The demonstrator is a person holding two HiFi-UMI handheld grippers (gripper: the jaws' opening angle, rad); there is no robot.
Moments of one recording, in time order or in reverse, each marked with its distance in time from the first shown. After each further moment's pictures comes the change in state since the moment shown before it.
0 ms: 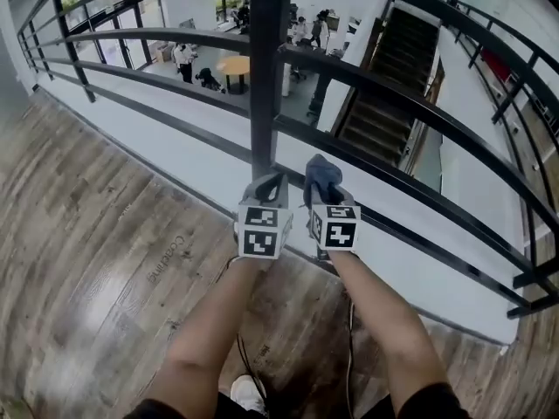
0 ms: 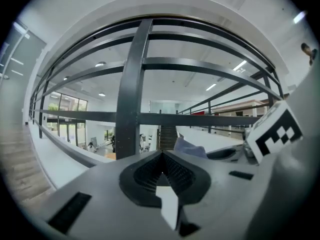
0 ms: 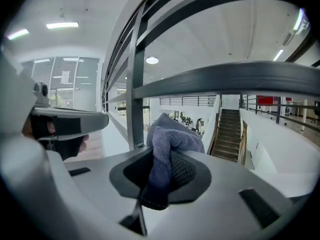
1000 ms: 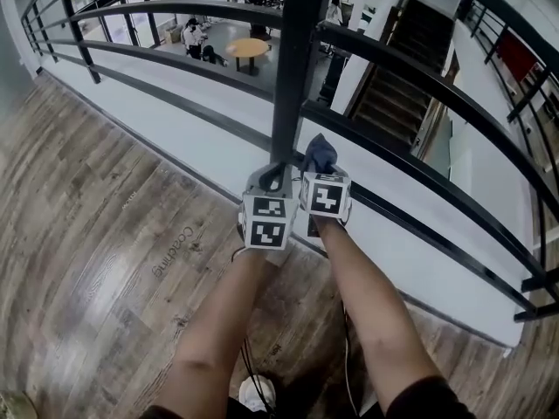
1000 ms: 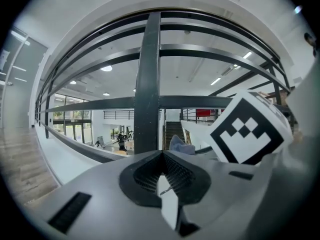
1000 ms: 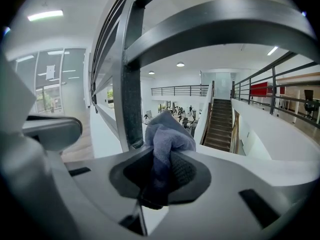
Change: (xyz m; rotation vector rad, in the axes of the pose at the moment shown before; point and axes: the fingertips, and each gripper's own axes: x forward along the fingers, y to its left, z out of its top) left arm 0.022 0.067 -0.042 0.034 0.042 0.080; right arm 0.099 0.032 -0.018 0.058 0.135 -0.098
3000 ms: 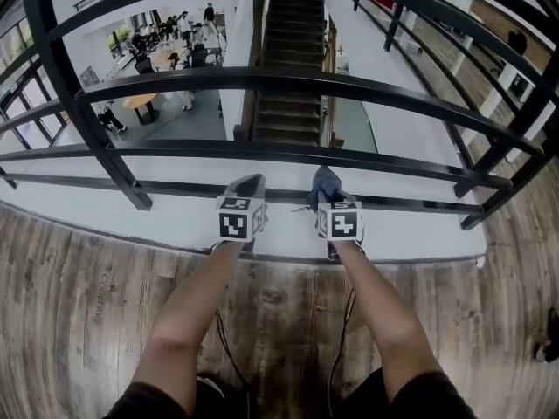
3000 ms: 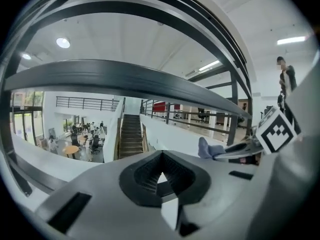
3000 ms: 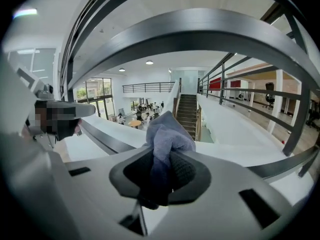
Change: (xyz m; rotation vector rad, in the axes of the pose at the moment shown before) left arm 0.034 -0.433 0.020 0.043 0.089 -0.492; right arm -0.286 -0.428 -0.158 0.145 0.048 -0.282
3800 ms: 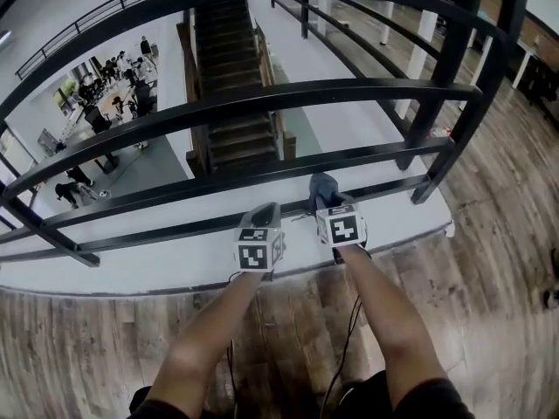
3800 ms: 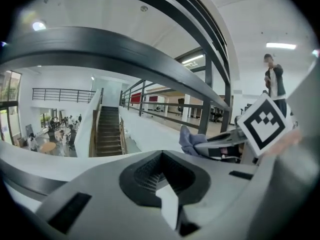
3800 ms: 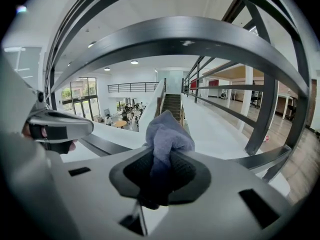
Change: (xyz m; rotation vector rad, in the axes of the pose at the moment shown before) left arm 0.118 -0.300 -0.013 0.048 0.084 -0.218; right arm -0.082 -0.265 -0.055 0.060 0.009 -0.151
